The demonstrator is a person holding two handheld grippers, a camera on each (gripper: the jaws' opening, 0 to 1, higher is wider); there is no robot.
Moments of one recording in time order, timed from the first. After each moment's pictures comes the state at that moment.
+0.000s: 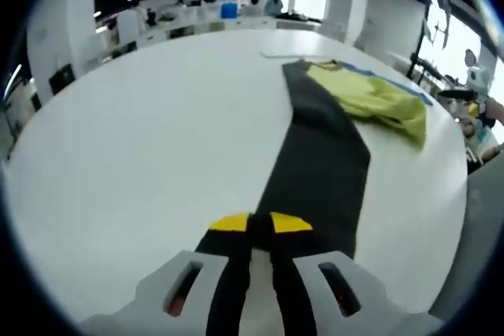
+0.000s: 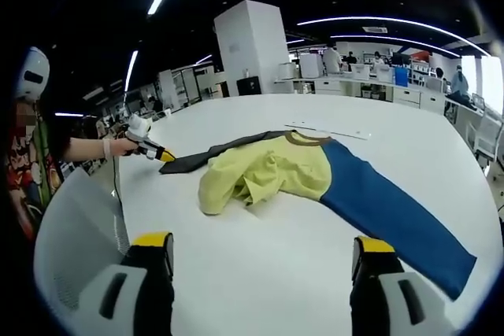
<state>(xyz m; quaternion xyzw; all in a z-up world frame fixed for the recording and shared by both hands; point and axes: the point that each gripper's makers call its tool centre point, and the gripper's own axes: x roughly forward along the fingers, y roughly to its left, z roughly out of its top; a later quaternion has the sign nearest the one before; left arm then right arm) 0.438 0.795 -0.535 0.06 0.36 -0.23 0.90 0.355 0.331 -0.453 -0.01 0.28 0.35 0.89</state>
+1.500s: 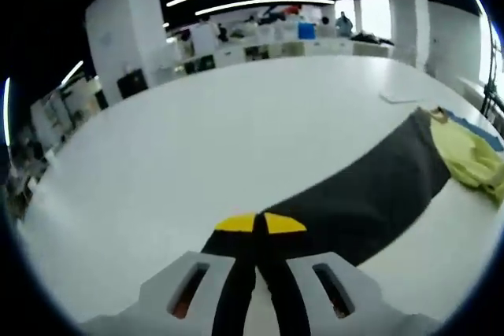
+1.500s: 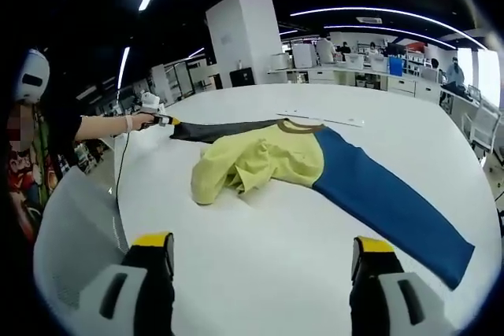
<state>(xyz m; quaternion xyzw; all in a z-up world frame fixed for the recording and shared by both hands) 0.574 0.939 -0.502 0.08 0.31 -0.04 0.95 0.353 0.321 -0.464 -0.01 0.31 0.33 0.89</state>
